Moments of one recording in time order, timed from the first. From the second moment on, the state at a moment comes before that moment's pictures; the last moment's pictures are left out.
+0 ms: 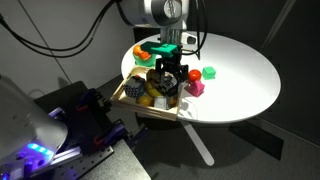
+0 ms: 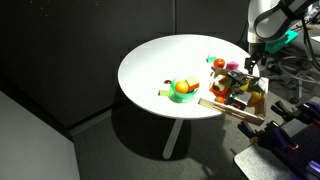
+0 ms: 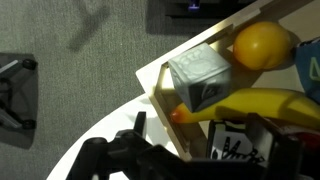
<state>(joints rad) -0.02 0.30 -0.13 -2.34 -0.32 2.41 0.08</state>
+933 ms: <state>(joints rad) -0.02 0.06 -0.07 -2.43 -0.02 2.32 0.05</state>
